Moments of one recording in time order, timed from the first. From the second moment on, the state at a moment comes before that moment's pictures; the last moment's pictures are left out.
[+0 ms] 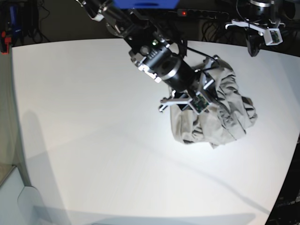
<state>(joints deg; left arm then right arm) 54.7 -12.7 -14.4 115.3 -23.6 0.2 0.8 -2.3 -5.4 -42.7 104.3 -0.7 4.5 -36.9</state>
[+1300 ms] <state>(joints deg) 54.1 -12.7 -14.4 115.3 -23.6 0.2 0.8 9.1 -8.5 -18.0 93.1 -0.7 4.5 -24.9</state>
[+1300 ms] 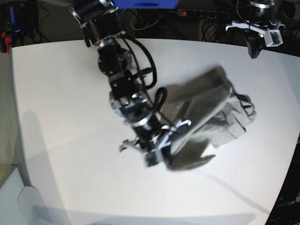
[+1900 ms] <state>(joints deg) 53.2 -12.7 -14.4 115.3 -23.6 0.2 0.8 6.2 -8.0 7.3 106.0 -0.8 2.3 -30.7</state>
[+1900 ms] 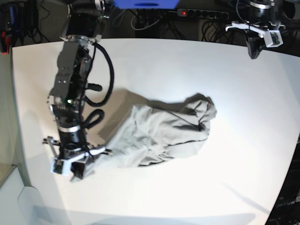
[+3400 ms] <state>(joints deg) 7.4 -7.3 0.0 81.5 -23.4 0.1 19.8 -3.6 -7.7 9.7 106.0 -0.8 2.2 -30.6</state>
